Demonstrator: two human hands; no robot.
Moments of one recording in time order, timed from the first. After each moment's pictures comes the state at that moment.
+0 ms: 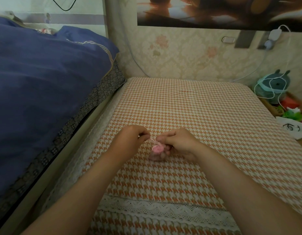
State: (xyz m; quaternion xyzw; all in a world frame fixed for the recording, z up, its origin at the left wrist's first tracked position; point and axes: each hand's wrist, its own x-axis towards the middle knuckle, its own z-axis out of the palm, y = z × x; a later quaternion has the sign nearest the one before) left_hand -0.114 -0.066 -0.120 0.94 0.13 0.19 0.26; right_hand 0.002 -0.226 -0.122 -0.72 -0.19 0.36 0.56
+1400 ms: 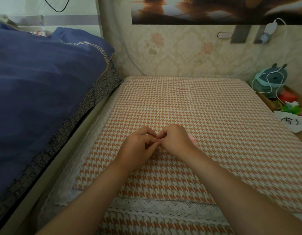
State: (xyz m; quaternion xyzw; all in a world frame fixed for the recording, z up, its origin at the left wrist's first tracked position) left_hand -0.115 -0.096 -0.142 0.92 -0.01 0.30 0.24; right_hand -0.007 -0.224 -0.118 -0.88 -0.31 0.10 0.34
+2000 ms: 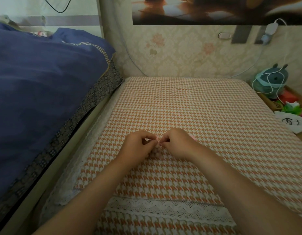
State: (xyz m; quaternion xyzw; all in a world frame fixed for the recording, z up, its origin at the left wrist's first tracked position) left_hand -0.109 -0.093 -0.145 0.89 0.16 0.21 0.38; right_hand -0.005 -0.235 -0.112 -0.89 -0.37 0.16 0.21
